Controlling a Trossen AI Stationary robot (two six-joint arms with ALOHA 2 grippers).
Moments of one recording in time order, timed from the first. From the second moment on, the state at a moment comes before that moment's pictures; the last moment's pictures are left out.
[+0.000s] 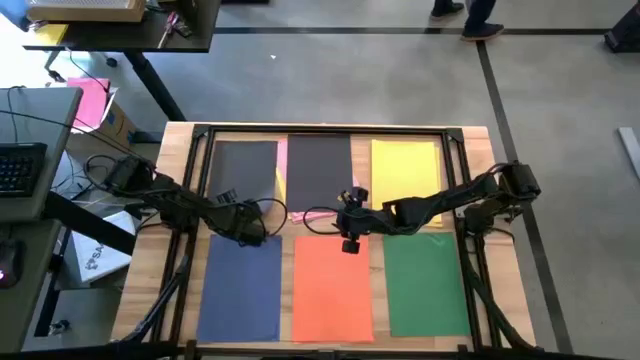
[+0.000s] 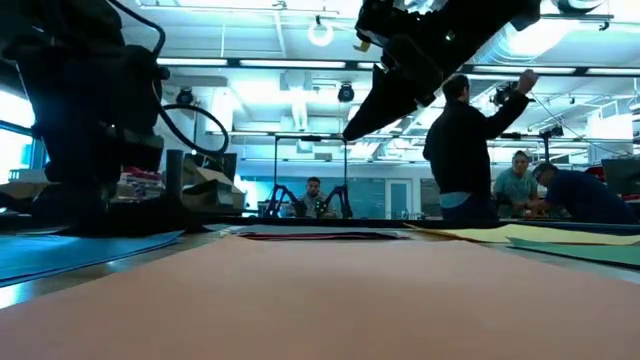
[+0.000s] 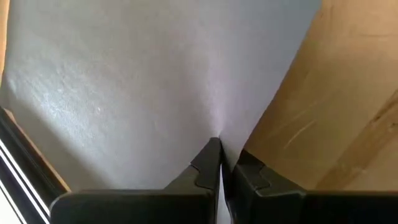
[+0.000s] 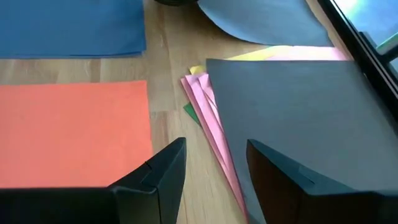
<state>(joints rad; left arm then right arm) -0.25 1.53 0.59 -0.79 -0.51 -0.72 0.19 1.64 1.00 -0.13 0.41 0.07</state>
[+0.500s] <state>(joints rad) -0.25 1.50 0.59 -0.79 -0.52 -0.73 0.19 1.64 1.00 -0.13 0.41 0.07</state>
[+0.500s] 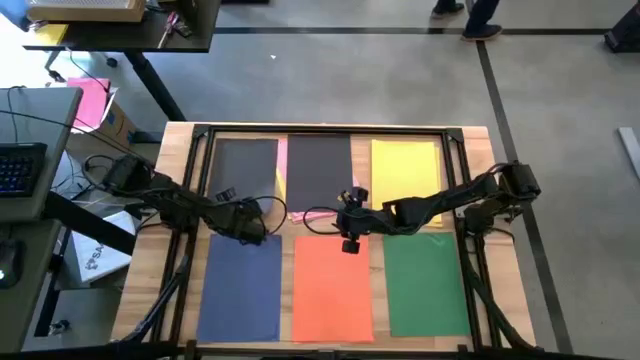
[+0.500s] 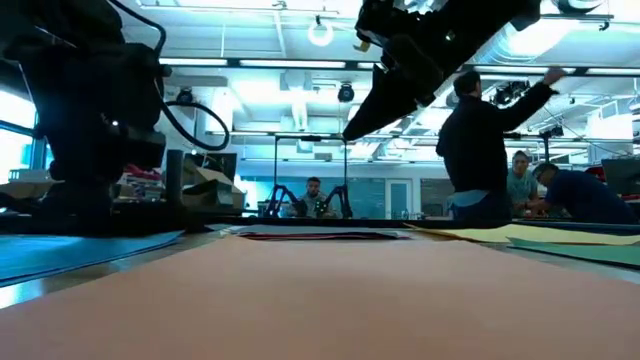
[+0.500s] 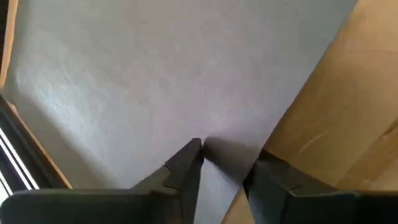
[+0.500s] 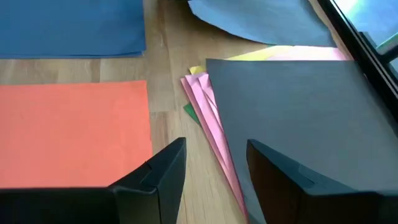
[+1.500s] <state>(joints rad) -0.25 1.39 0.59 -0.16 -0.52 -0.46 -0.09 1.87 1.00 -0.12 0.05 -0.29</state>
